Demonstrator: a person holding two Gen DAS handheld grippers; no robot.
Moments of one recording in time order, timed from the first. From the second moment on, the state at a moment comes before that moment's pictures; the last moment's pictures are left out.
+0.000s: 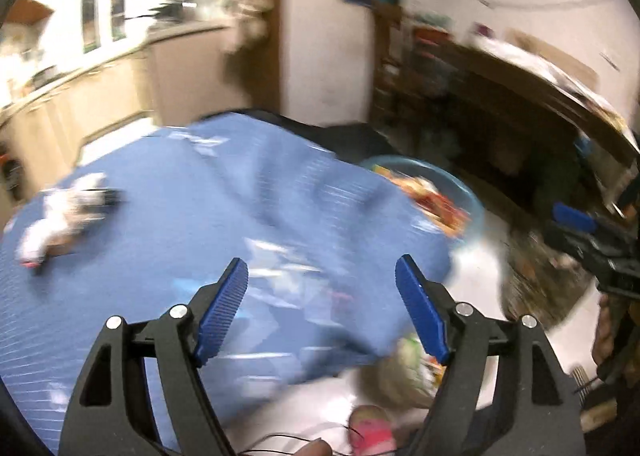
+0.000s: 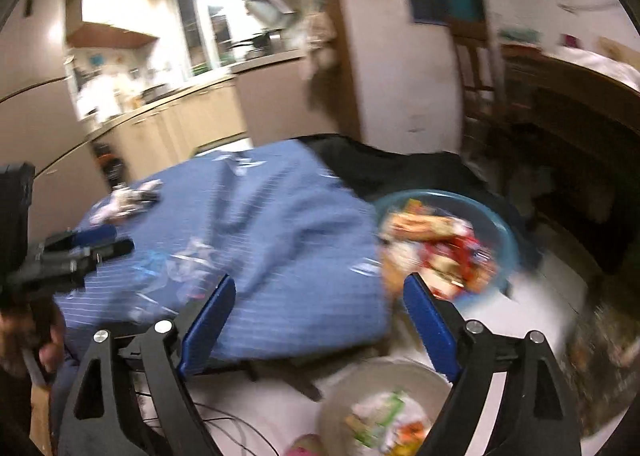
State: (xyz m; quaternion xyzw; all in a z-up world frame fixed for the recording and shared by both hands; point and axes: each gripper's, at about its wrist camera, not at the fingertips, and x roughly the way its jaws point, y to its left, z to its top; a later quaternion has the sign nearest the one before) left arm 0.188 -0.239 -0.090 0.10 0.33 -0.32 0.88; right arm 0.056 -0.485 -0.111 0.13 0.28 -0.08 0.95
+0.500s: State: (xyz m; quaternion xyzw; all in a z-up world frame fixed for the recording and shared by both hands) left arm 0.358 0.024 -0.089 0.04 0.37 -0.11 0.92; right arm 0.206 -0.309 -0.084 0.07 0.30 0.10 0.95
